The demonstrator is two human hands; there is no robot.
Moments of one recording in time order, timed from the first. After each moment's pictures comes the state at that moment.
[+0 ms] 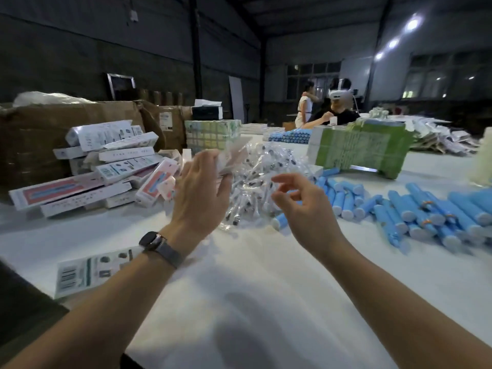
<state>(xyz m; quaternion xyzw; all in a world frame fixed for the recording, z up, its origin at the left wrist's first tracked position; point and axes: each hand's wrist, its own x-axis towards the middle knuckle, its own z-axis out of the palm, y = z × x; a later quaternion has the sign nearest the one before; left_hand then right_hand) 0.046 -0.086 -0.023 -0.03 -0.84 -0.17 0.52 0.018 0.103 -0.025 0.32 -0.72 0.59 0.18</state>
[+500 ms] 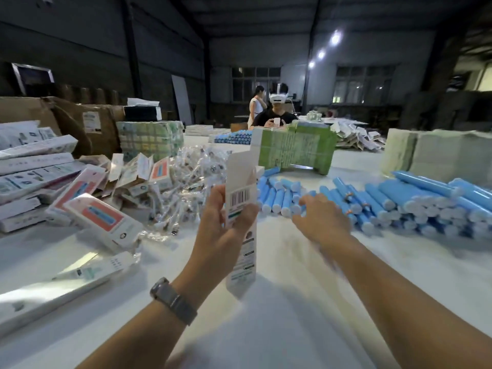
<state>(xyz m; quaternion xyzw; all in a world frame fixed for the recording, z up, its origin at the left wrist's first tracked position) 0.043 0.039 -0.054 -0.19 -0.67 -0.66 0.29 -0.070 0.230 -0.060 -0.01 -0.98 0.14 0.17</state>
